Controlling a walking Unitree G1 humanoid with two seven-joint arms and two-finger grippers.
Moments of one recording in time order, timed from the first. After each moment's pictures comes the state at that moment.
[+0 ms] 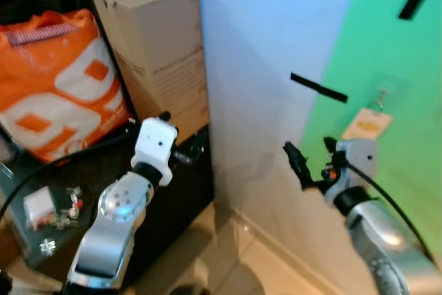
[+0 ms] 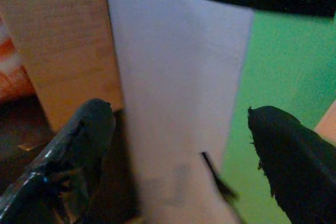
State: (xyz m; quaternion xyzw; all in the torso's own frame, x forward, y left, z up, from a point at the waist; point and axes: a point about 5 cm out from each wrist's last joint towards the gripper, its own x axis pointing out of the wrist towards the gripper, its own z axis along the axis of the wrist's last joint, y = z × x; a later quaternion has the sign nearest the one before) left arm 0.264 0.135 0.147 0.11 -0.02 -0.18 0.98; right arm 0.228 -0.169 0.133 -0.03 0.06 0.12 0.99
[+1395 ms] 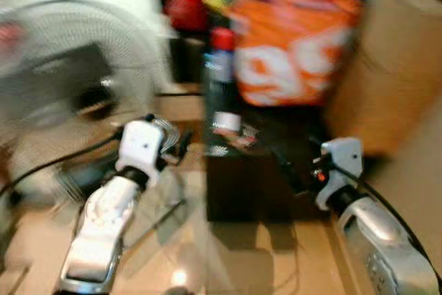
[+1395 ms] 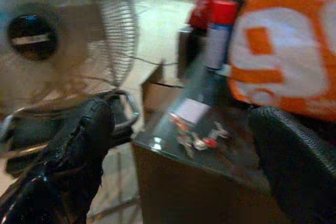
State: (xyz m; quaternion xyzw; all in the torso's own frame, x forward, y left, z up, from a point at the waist) left arm 0.258 0.156 0.141 0.11 -0.02 -0.14 0.98; right arm 0.232 -0.158 0.128 0.00 0.07 0.19 0.98
